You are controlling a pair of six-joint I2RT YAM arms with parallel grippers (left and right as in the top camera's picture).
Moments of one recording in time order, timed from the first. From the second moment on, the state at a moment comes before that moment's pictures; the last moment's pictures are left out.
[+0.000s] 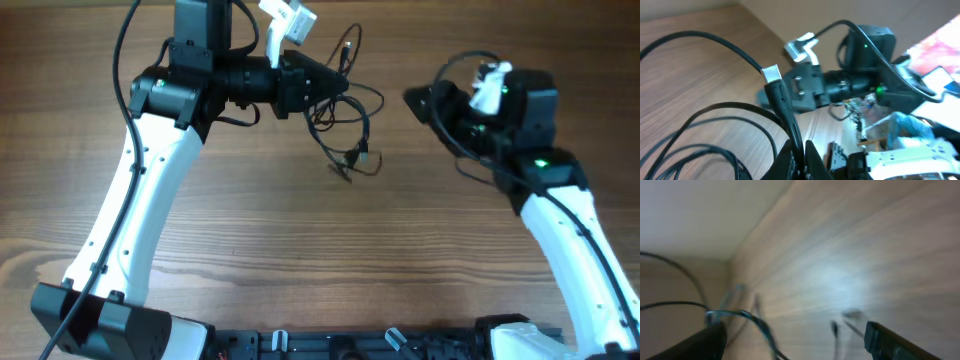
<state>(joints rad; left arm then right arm) -0.26 1.61 1.61 -0.68 1.11 -0.02 0.11 1.31 1.01 -0.31 -0.51 0.83</state>
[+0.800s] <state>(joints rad) -0.19 1.60 1.61 -0.67 0.99 -0.02 0.24 1.37 1.01 -0.47 -0.43 0.99</state>
